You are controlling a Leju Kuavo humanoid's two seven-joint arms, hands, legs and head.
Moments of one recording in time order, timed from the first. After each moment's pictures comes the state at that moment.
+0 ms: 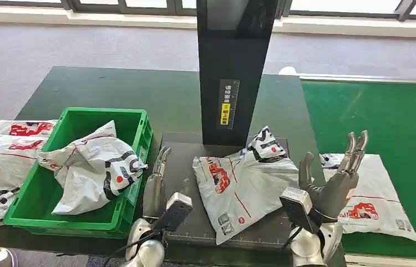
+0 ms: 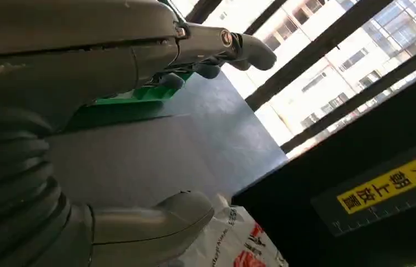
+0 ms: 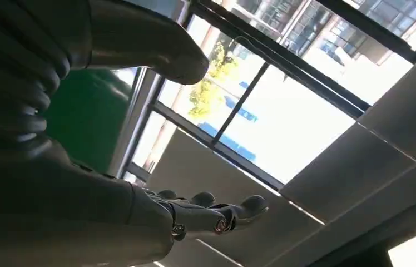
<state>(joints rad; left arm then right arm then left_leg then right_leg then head) -0.11 -0.28 -0.34 -1.07 -0.68 0.58 -0.58 -0.05 0.28 -0.08 -1.49 0.58 -0.70 -0.70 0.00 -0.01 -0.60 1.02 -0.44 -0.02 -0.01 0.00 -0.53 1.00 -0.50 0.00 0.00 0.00</state>
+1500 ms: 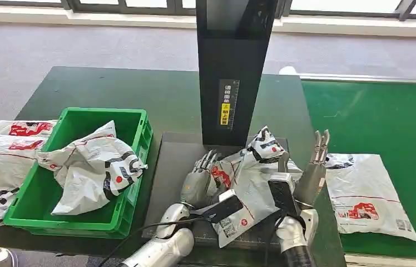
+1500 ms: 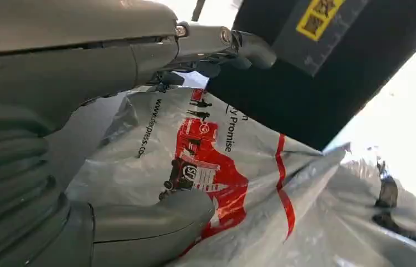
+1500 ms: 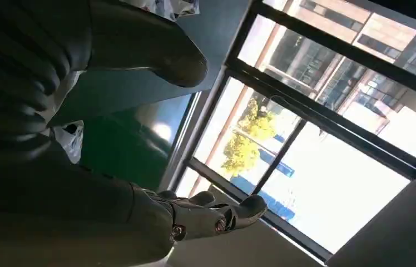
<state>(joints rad) -0.39 -0.34 -0.56 -0.60 -0.81 0.54 -0.39 -0.20 0.25 -0.03 -1.14 0.44 -0.70 -0.70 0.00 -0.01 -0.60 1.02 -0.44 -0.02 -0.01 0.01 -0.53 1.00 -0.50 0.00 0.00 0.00</state>
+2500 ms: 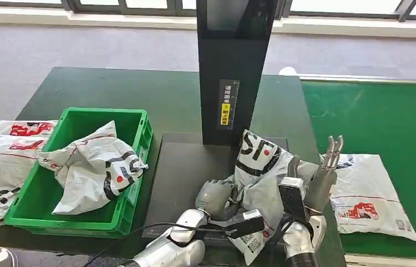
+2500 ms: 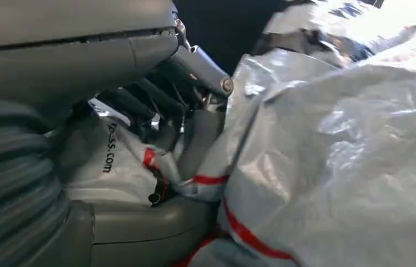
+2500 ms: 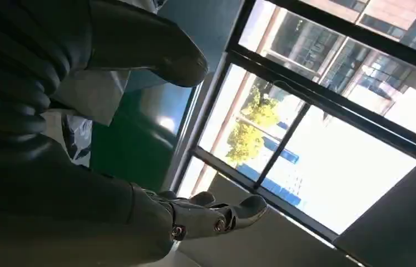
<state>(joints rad) -0.45 -0.35 -0.81 -0.49 -0.93 0.45 -0.11 -0.14 0.24 -0.06 -1.22 0.41 -0.70 -0.70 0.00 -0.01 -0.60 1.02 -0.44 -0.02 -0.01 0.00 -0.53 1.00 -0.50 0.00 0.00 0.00</state>
